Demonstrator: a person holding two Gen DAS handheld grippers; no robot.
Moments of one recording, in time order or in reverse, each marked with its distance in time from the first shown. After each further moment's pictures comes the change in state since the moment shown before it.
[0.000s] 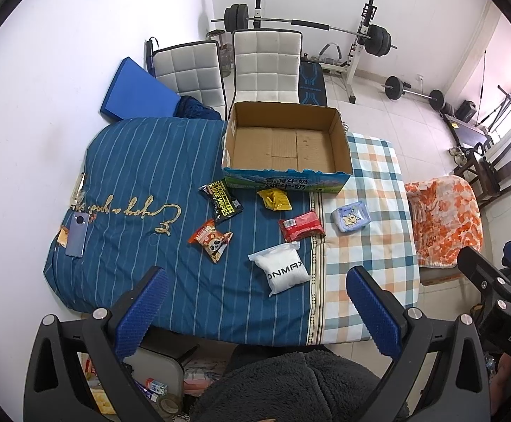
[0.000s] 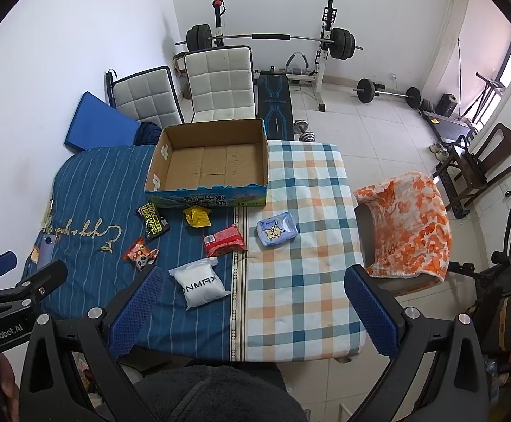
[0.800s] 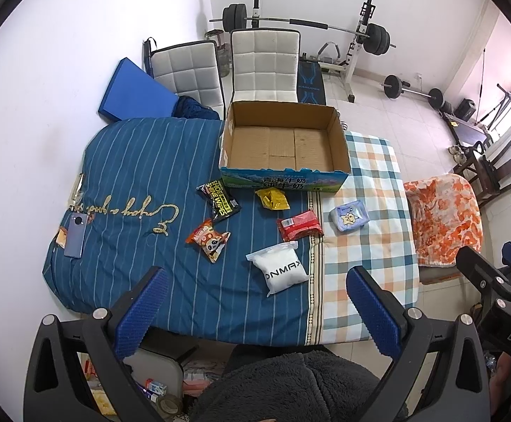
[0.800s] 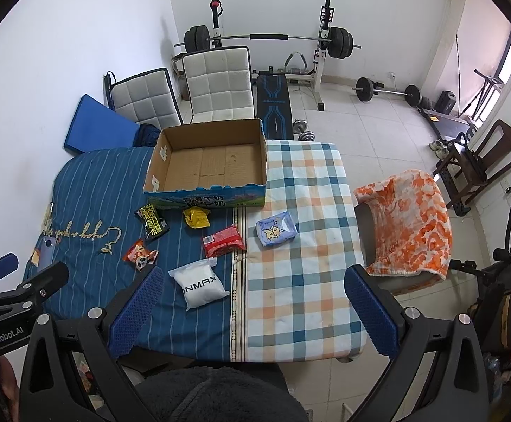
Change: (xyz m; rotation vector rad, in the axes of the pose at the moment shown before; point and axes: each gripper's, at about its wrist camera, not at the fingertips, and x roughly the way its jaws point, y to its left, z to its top) left arm -0.002 -0.009 0.001 0.006 0.003 0.002; right arm 0.000 0.000 -0.001 0.006 0.000 0.004
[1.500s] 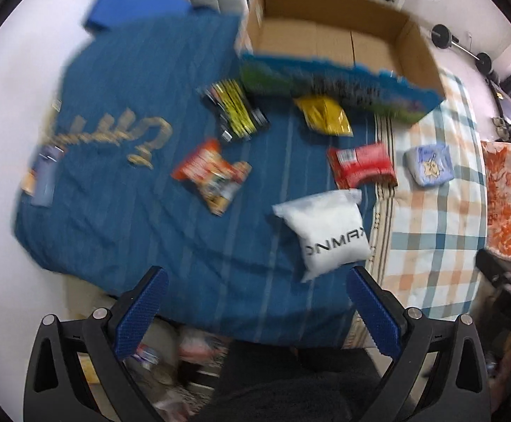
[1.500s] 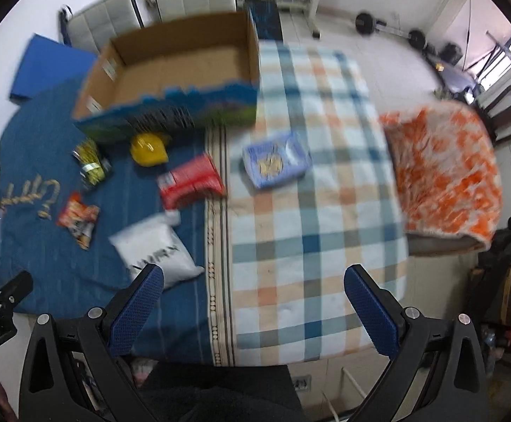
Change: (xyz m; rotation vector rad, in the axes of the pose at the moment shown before) left arm 0.242 0.030 -0.037 -0.087 0.314 0.081; right arm 0.263 -0.009 -0.050 0.025 0.295 -0.068
